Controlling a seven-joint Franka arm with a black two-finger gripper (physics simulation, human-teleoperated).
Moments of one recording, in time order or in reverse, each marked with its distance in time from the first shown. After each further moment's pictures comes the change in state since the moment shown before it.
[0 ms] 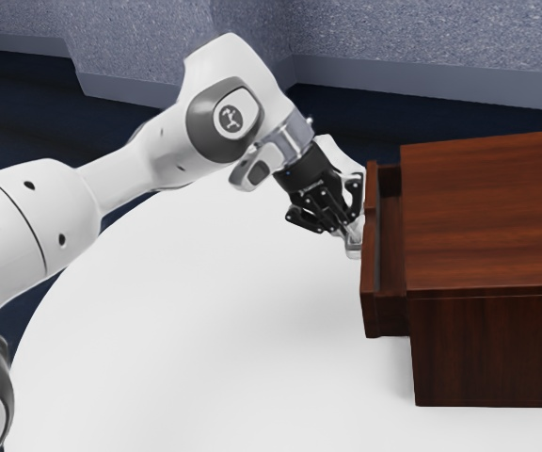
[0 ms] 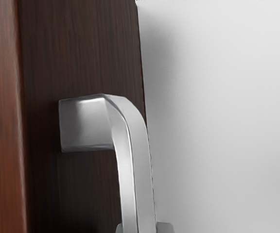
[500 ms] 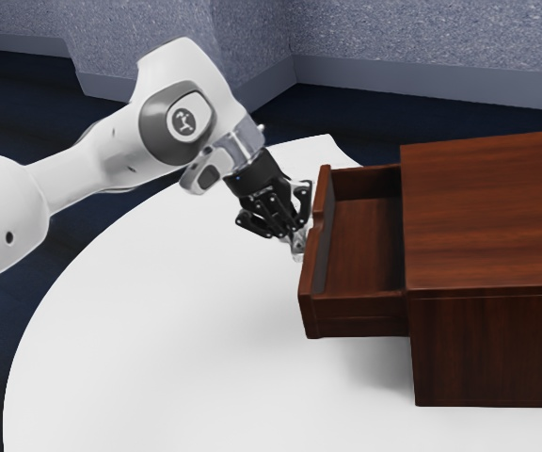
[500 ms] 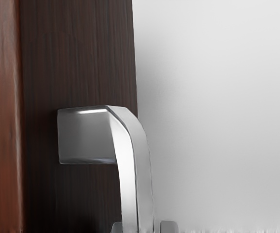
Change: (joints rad) arm 0.093 -0.141 -0.009 -0.190 0.059 -0.001 0.045
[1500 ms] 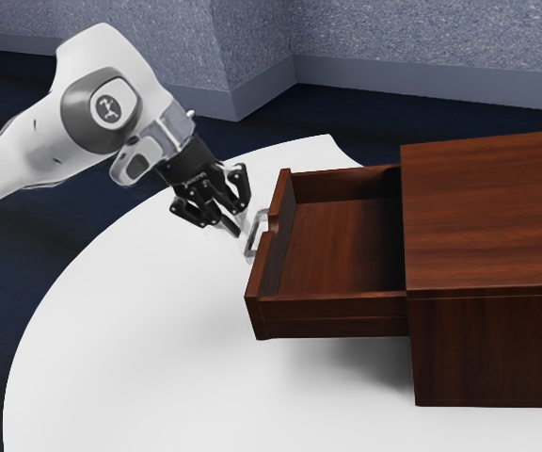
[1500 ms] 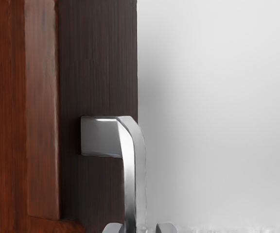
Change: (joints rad) arm 0.107 -0.177 0.012 -0.142 0.006 -0.005 0.054
